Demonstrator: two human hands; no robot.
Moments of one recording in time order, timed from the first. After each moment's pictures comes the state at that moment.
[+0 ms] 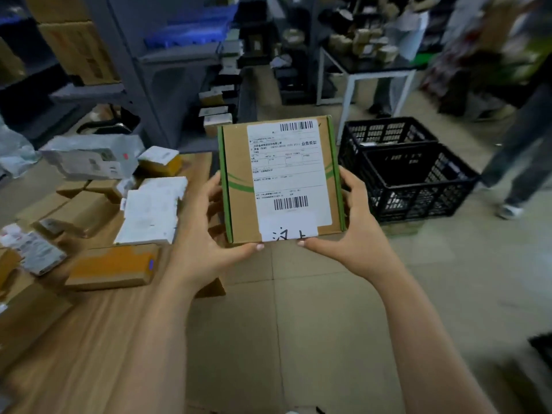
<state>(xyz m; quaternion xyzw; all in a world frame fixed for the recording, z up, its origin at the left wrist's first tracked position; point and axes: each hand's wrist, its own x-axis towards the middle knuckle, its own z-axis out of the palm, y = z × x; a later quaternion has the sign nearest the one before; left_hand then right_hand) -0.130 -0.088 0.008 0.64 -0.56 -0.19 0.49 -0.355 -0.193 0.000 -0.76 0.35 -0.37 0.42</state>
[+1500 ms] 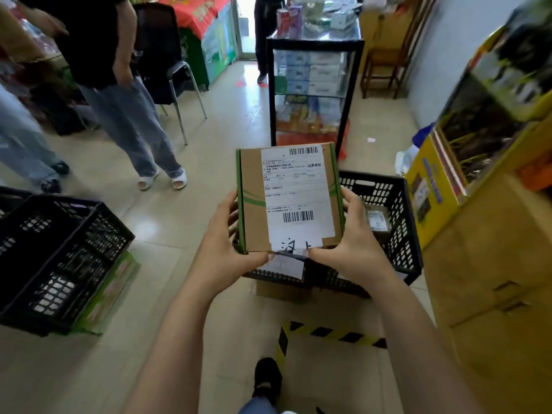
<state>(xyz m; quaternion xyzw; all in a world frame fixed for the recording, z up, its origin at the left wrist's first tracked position) -0.863 -0.303 -0.043 0.21 -0.81 -0.50 0.21 -1.010 -0.126 -0.039 -0.33 0.80 -0.47 0.17</state>
